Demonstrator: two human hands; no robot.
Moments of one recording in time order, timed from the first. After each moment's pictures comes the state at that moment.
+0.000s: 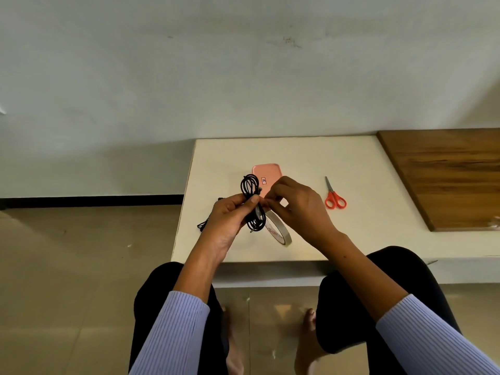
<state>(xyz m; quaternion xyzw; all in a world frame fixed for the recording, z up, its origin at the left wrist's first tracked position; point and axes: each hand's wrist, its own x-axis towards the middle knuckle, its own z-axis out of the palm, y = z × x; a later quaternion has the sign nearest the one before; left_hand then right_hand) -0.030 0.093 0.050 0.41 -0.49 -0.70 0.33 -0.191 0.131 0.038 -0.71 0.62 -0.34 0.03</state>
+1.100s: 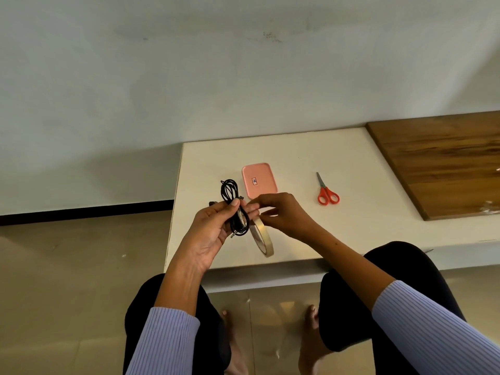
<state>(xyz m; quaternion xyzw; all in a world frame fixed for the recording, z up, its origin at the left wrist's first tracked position) -0.022 0.090 0.058 0.39 -0.35 -0.79 0.32 -0.196 0.117 0.006 -0.62 0.59 -0.38 0.34</state>
